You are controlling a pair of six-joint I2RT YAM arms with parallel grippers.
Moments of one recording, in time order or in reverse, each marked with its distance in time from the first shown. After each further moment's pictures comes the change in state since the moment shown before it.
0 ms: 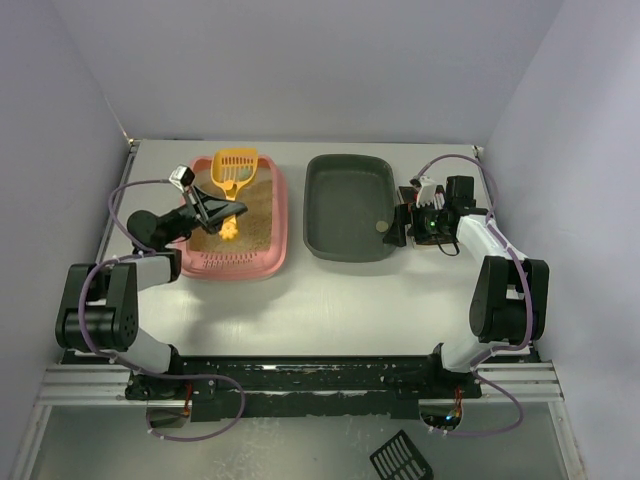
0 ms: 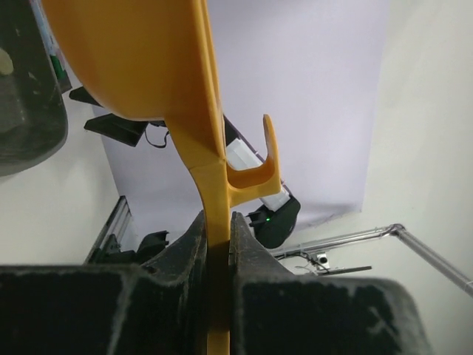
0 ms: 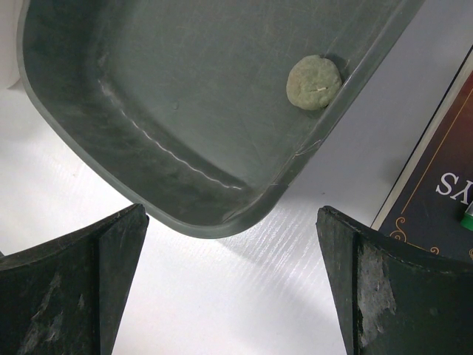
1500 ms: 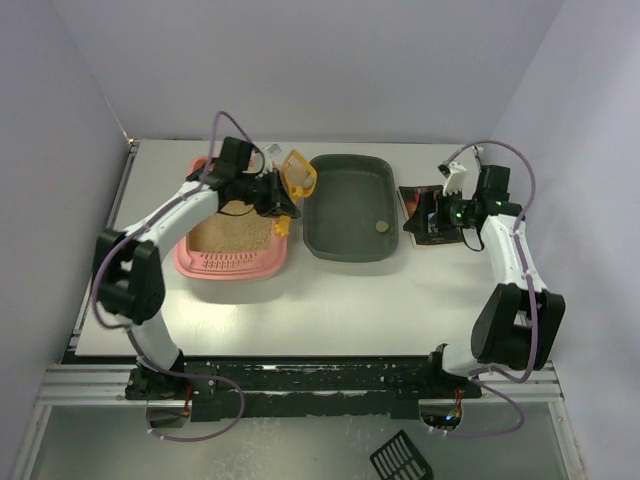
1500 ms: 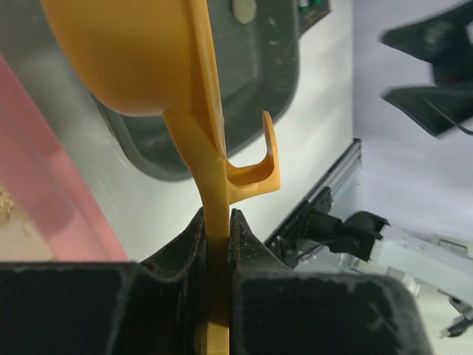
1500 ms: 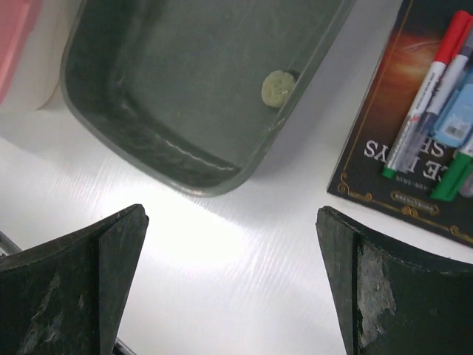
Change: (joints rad) left arm -0.384 0.167 0.817 -1.846 -0.376 1.334; right arm -0.107 -0.118 0.111 -0.182 -0.024 -0.027
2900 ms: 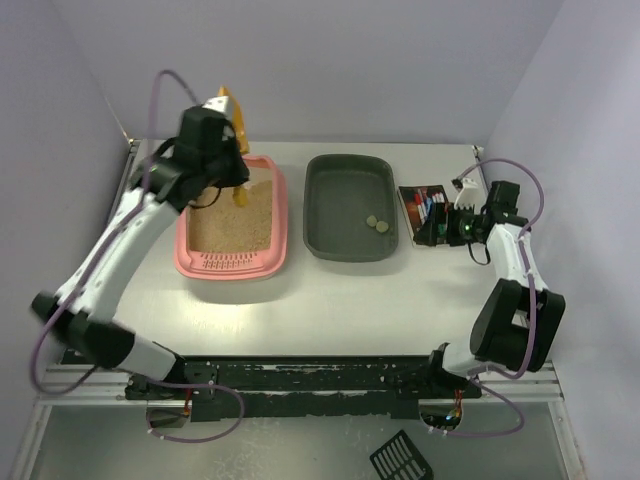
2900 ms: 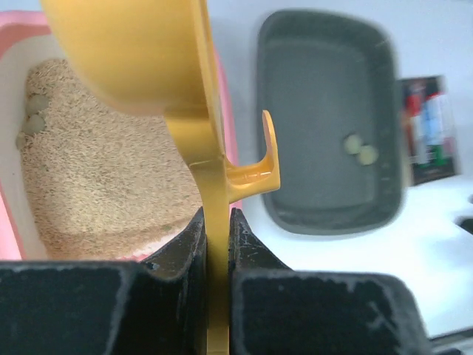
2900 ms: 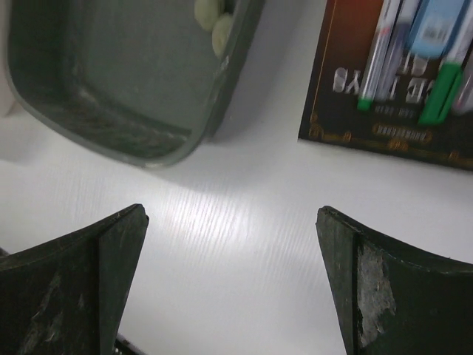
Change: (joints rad) left arm -0.162 -0.123 0.396 -0.447 -0.898 0.149; right arm -0.123 -0.069 -0.150 0.011 0.037 0.013
